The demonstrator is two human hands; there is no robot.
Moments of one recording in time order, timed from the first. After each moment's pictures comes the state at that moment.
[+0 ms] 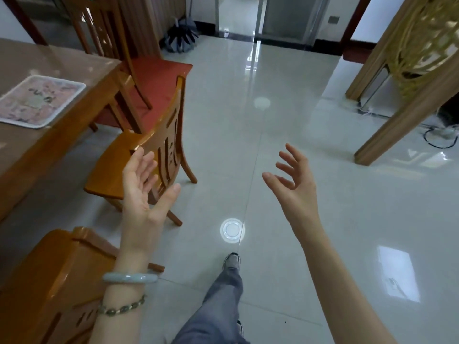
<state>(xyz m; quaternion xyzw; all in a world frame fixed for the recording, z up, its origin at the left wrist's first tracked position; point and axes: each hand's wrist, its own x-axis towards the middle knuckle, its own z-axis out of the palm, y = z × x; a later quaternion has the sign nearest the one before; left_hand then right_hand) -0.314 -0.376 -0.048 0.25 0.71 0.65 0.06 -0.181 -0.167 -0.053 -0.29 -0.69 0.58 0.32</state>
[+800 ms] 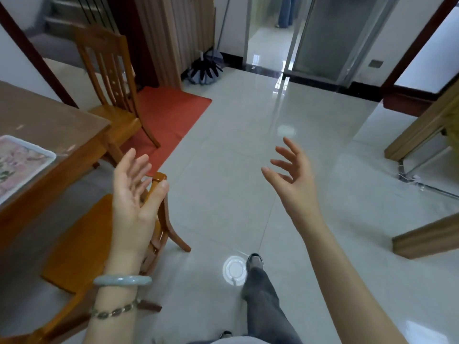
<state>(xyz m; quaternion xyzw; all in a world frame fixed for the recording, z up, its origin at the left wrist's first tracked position) -0.632 -0.056 -0.029 0.19 0.73 0.66 -0.04 -0.540 0.183 -0.029 -0.20 -0.71 0.61 0.29</state>
